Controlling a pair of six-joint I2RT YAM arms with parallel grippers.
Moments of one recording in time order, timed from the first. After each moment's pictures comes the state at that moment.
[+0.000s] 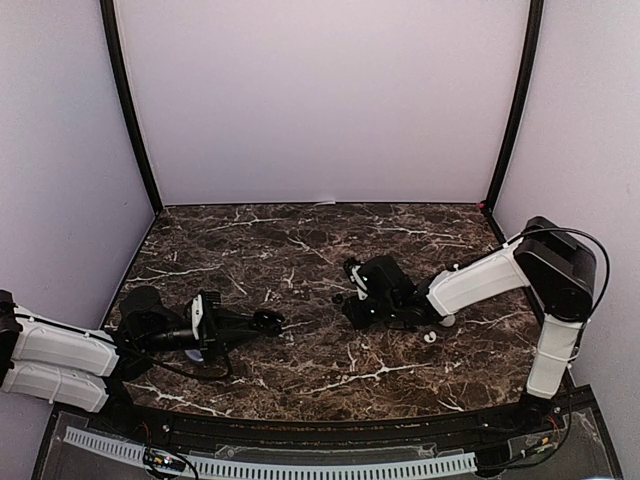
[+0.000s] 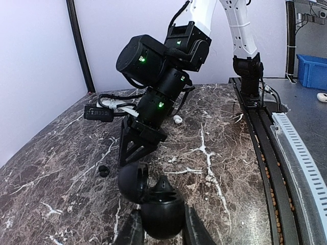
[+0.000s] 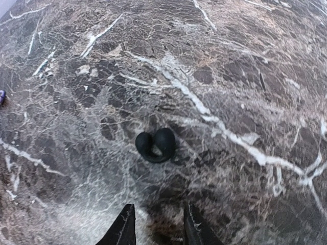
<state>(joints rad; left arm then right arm) -0.70 1.11 0.13 0.87 0.60 0.20 0.91 1.85 0.92 0.14 0.14 0.36</state>
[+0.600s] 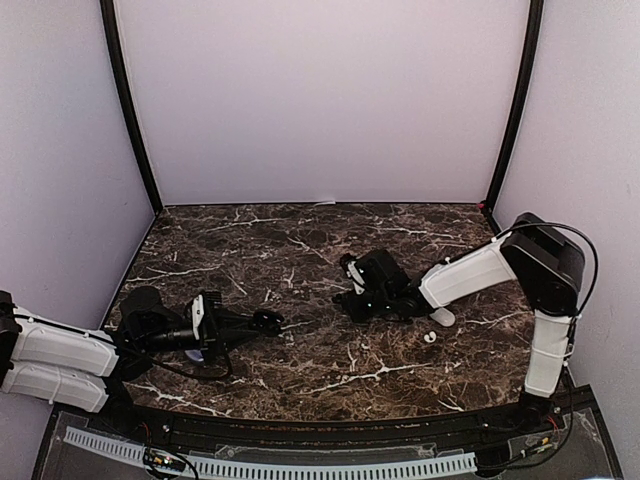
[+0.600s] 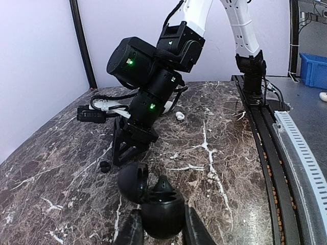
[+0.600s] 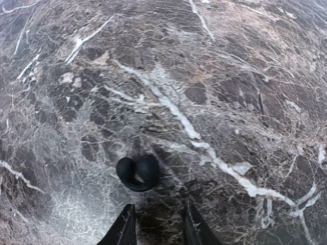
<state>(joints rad) -0.70 1.10 0.13 0.85 0.58 0.20 0.87 1.93 1.00 0.12 0.14 0.27</state>
